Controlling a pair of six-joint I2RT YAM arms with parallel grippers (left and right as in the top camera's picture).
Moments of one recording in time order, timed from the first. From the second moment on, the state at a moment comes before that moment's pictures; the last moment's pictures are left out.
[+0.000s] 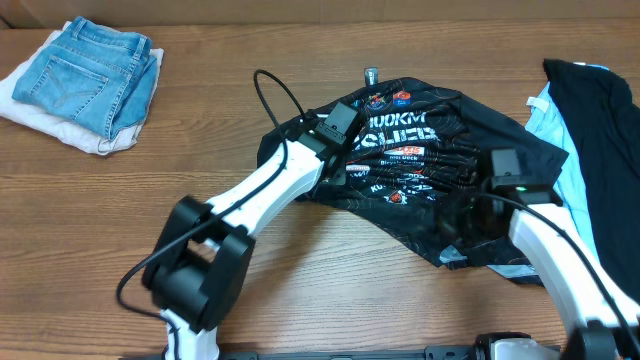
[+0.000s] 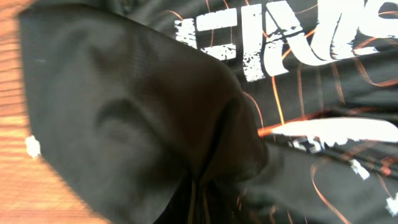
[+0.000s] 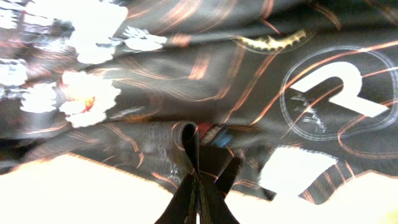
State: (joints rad) left arm -0.61 1.95 1.44 -0.79 -0.22 -0.57; right arm 0.05 1.36 0.84 -0.86 -0.27 0.70
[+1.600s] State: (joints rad) left arm -0.59 1.21 1.97 -1.16 -0.59 -0.50; right arm 0.05 1.37 2.17 -1.32 -0.16 0.63
